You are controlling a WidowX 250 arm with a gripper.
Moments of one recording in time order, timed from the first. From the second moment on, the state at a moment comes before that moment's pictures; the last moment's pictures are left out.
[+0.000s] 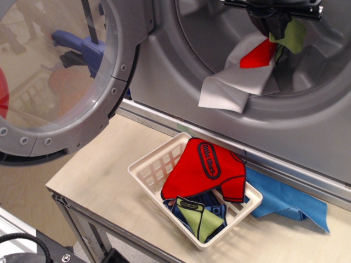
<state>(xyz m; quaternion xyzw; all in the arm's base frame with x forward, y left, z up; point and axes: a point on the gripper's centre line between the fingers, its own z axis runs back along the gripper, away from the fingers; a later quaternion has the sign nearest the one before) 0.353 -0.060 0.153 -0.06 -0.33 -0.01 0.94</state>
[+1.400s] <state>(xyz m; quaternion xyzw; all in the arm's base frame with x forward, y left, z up) 0.408 -0.040 0.102 0.02 -0.38 -0.03 0.92</state>
